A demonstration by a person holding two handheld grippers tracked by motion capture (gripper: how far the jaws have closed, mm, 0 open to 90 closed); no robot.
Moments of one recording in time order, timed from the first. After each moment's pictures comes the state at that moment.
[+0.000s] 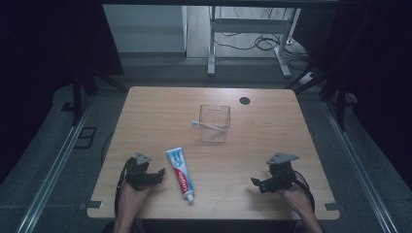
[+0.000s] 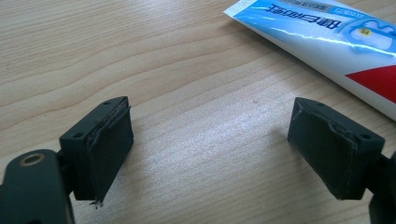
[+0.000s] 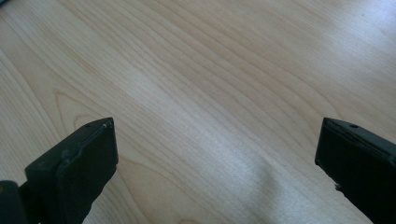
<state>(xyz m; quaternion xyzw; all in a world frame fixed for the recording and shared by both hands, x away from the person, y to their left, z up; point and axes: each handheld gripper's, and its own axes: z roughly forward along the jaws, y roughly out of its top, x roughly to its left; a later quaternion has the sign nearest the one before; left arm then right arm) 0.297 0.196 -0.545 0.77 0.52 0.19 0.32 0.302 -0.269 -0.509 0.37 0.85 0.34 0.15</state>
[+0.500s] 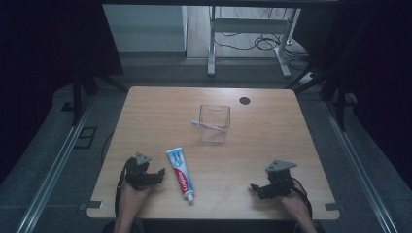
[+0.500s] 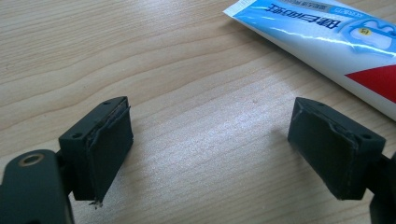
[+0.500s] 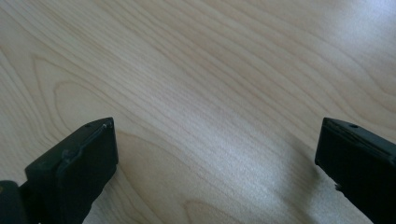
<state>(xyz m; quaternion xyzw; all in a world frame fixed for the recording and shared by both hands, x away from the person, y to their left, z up) 0.297 0.196 -0.545 0.77 0.52 0.19 0.32 0.293 -0.271 -0.538 0.38 0.85 0.33 0.15</state>
